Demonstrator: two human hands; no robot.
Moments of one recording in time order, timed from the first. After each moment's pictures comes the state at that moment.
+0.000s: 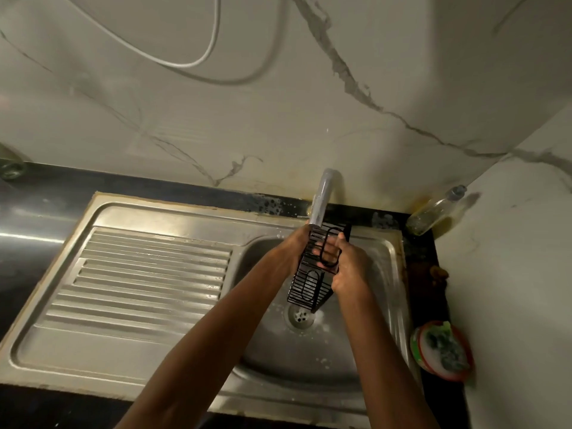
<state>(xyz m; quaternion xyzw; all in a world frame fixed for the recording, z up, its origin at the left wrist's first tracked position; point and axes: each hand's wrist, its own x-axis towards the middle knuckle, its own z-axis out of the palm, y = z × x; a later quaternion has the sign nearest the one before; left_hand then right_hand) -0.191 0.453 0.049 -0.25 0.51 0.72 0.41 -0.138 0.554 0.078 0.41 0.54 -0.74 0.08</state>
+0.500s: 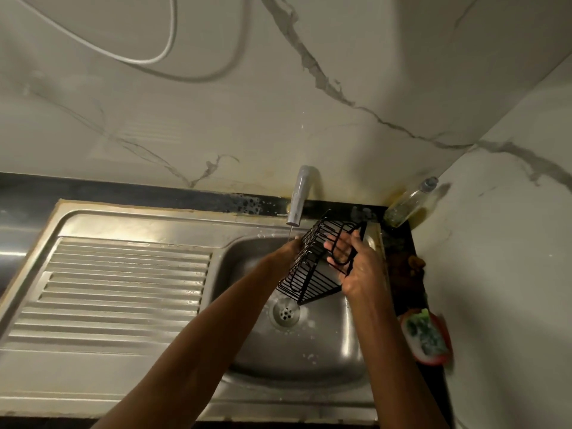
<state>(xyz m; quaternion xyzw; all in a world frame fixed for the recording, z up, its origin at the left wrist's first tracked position) -0.187 0.474 -0.001 -0.16 0.63 0.65 0.40 -0.121 0.601 0.088 0.39 0.49 -0.78 0.01</state>
